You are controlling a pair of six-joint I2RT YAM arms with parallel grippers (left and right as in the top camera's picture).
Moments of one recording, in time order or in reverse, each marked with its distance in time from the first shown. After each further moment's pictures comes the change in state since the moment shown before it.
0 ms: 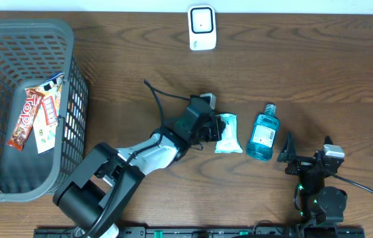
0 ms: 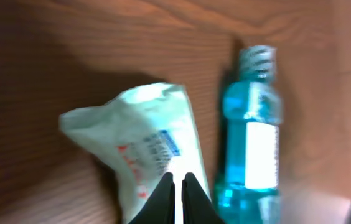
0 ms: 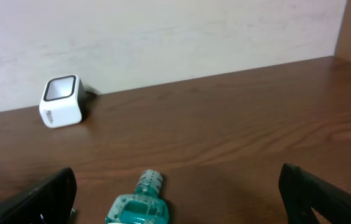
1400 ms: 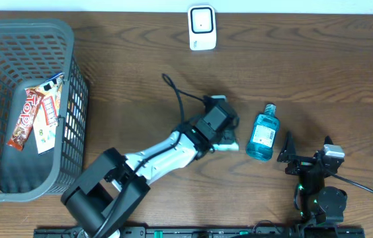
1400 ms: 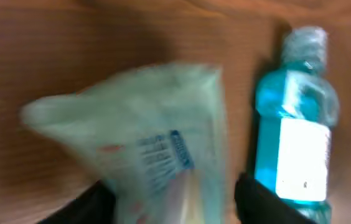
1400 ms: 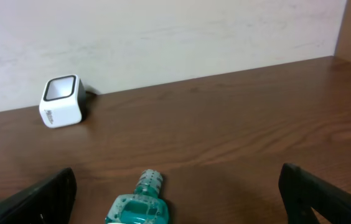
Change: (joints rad) left arm -0.140 0.012 0.216 -0.409 -0.320 0.048; right arm 0.000 0.000 0.000 0.000 0.000 0.000
